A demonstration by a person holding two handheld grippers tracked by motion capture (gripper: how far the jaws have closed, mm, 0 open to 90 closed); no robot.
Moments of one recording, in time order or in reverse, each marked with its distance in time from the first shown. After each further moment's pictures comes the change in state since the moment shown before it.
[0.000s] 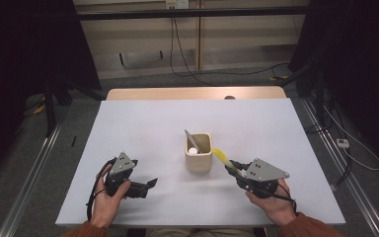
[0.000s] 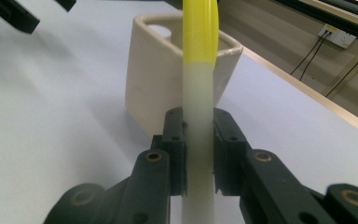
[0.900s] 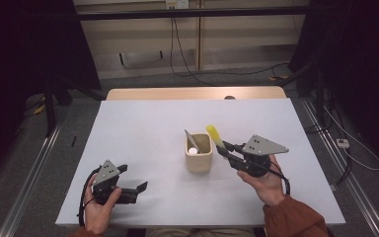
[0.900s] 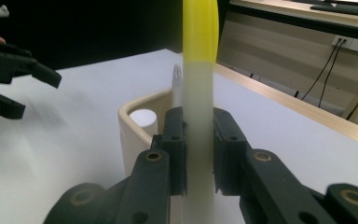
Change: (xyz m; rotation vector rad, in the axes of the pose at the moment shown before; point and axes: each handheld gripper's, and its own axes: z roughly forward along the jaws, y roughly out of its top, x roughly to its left) left arm 0.007 -0.024 -0.019 -0.095 0.029 -0.065; right arm -0.026 0.037 0.023 -0.126 0.065 0.172
